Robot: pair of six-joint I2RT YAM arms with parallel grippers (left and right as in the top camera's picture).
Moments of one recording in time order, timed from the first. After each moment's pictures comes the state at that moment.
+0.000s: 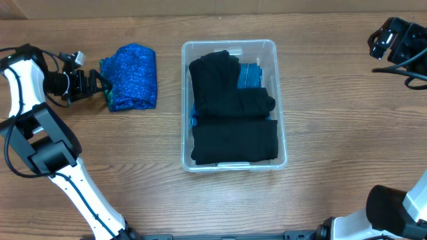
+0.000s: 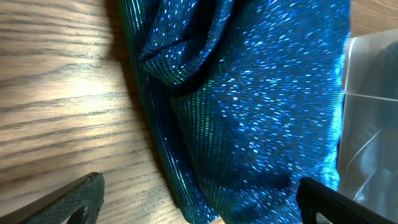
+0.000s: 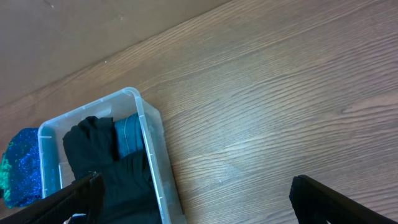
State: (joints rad) left arm 0.49 2.46 2.12 -1.28 0.66 0.44; right arm -0.26 1.71 2.44 -1.64 -0.20 0.17
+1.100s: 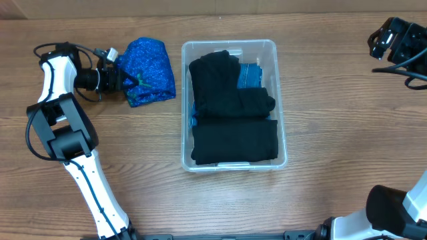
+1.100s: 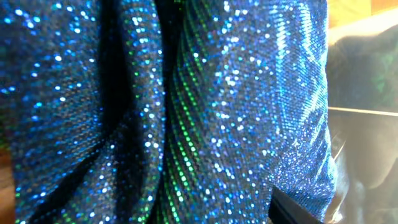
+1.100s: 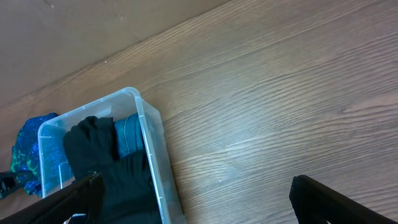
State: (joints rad) left arm 0.35 2.57 2.13 -1.20 0.86 0.47; right arm -0.26 1.71 2.44 -1.64 -0.20 0.17
